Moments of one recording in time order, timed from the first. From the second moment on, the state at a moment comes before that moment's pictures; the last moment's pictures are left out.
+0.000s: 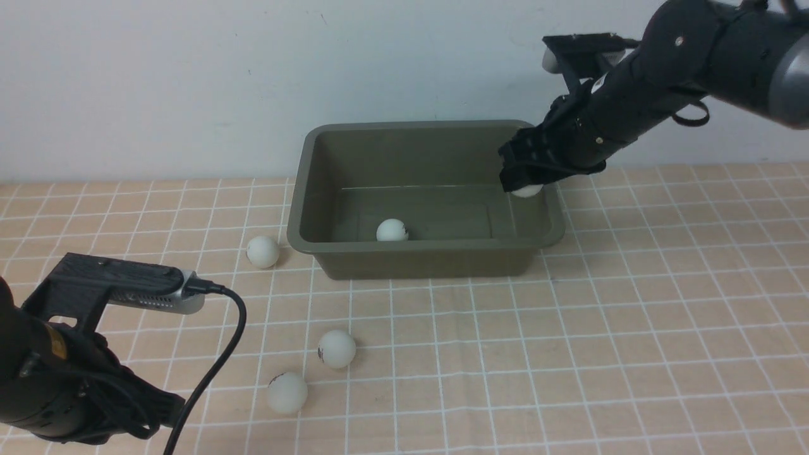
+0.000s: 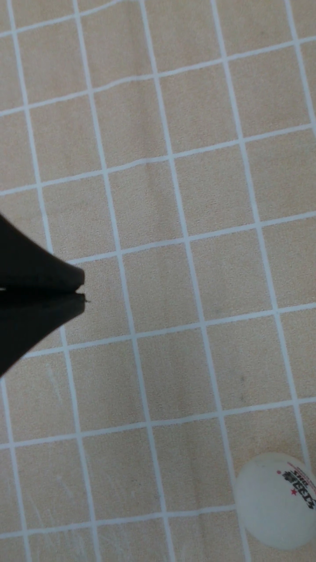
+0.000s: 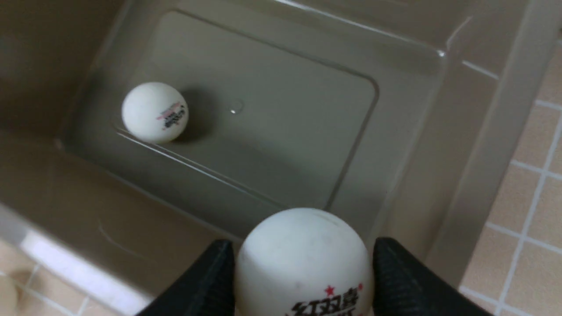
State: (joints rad) right arm 0.29 2.03 -1.71 0.35 0.90 -0.23; left arm -0.20 1.19 -0.68 0.03 0.82 -0.11
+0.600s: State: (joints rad) right arm 0.29 2.09 -1.95 0.36 1.07 -0.25; left arm -0.20 1.19 -0.68 -0.10 0.82 -0.05
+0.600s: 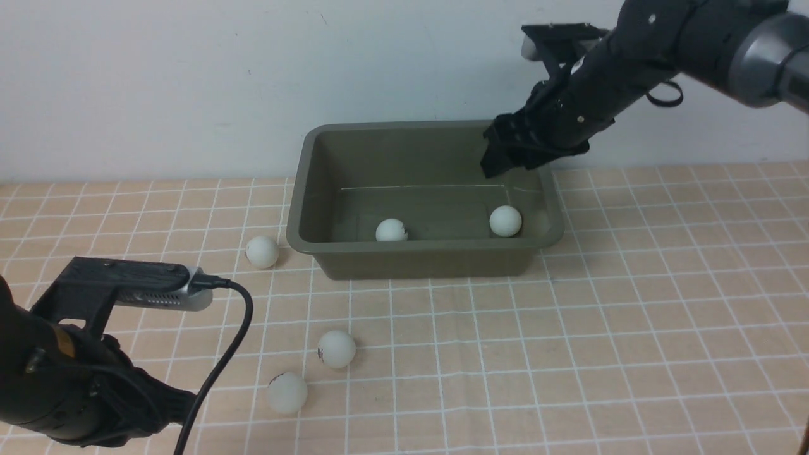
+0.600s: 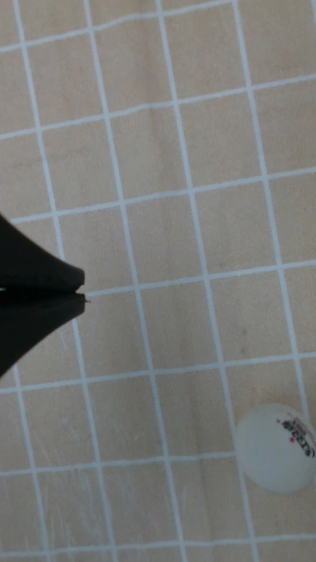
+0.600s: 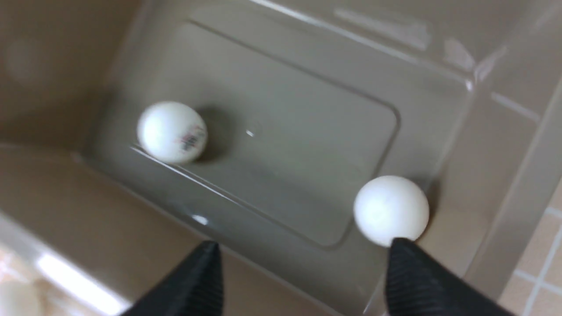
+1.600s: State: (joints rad) right arm 0.29 1.20 -1.69 0.12 1.27 -0.22; left arm -0.58 1.19 -0.68 -0.14 0.62 -0.11
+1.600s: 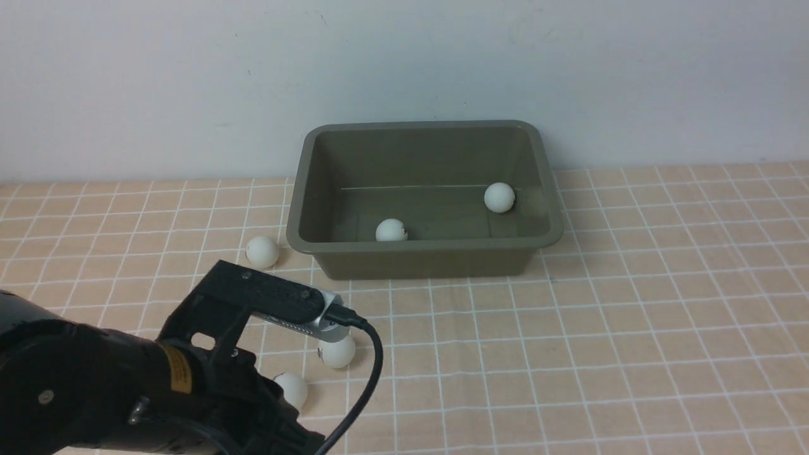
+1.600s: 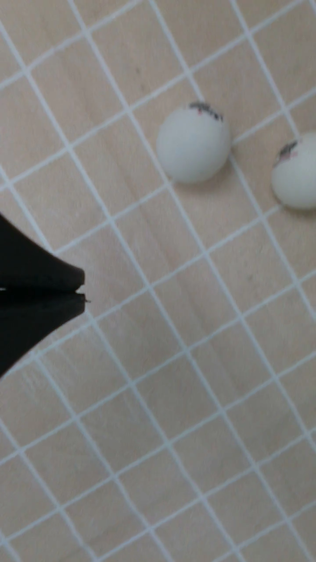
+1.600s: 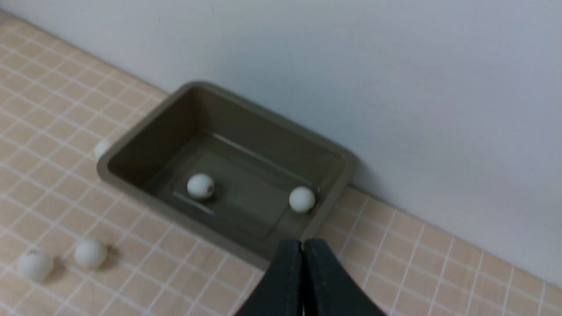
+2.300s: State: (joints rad) right arm 0.29 0.52 -0.87 0.08 1.15 -0.05; left arm -0.58 1.37 -0.82 0.21 0.65 -0.39
